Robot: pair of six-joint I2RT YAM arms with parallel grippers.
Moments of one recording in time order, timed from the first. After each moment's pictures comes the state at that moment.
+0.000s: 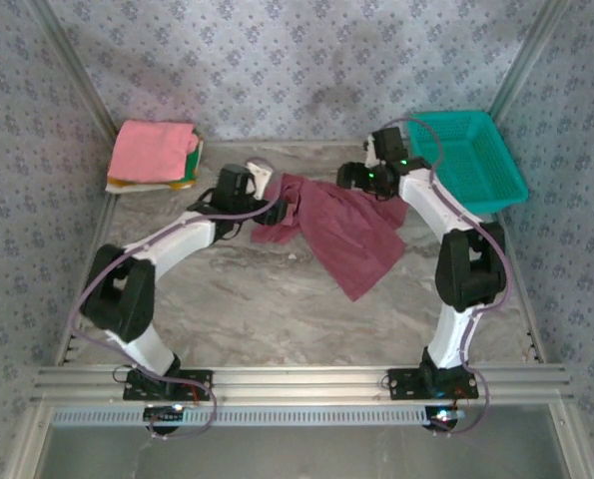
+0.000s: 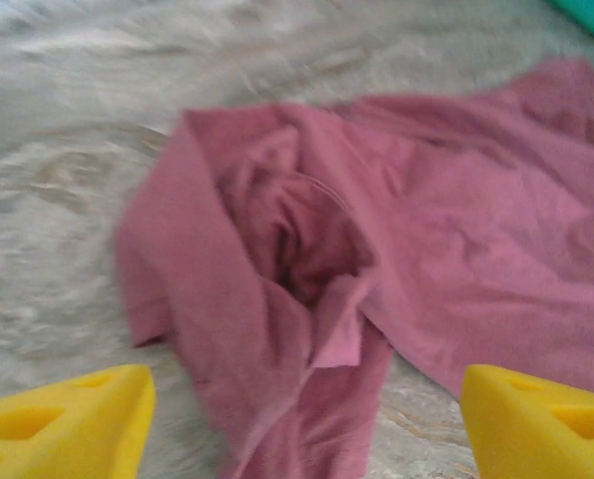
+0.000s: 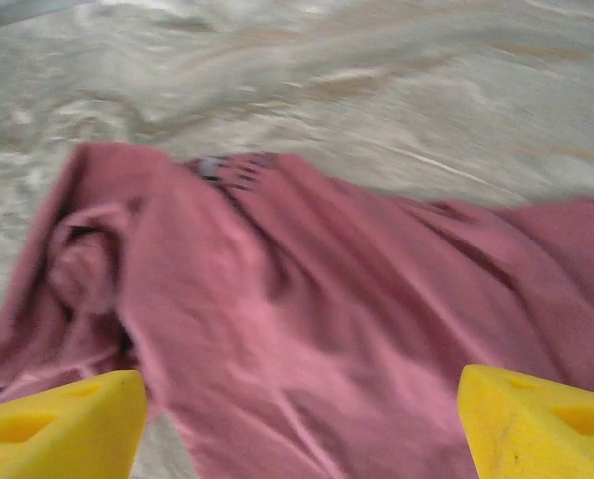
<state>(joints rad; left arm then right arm) -0.50 1.70 1.17 -0.14 0.14 -0.07 0.24 1.83 1.52 -0.58 -0.18 0.35</state>
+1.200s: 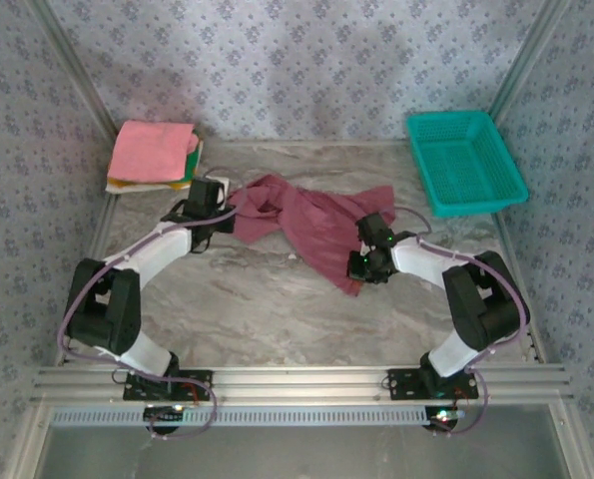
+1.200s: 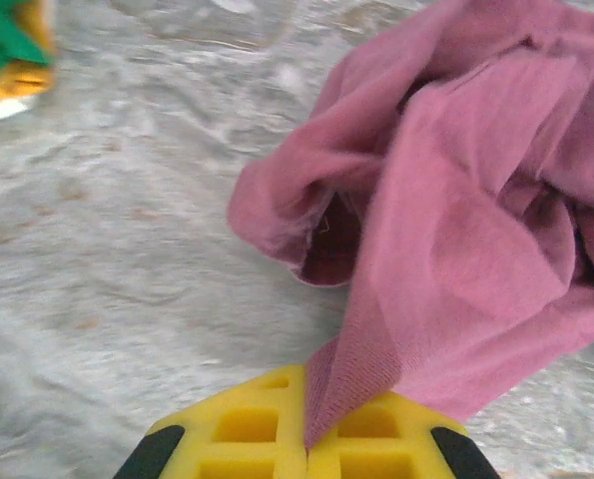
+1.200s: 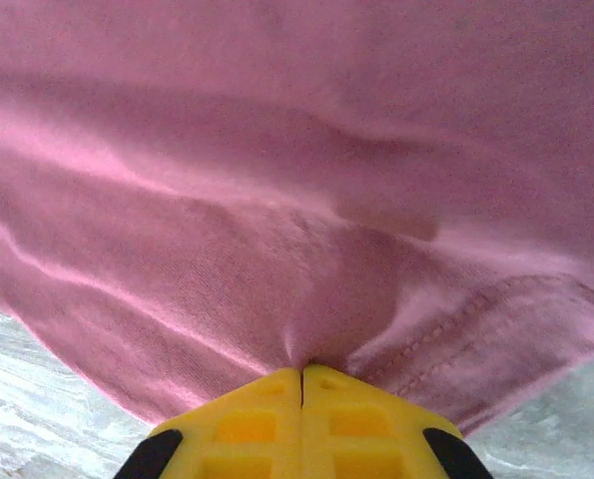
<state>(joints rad) -0.32 1.54 0.99 -0.24 -0.11 -0.15 0.43 1.59 0.83 -0.48 -0.16 0.55</state>
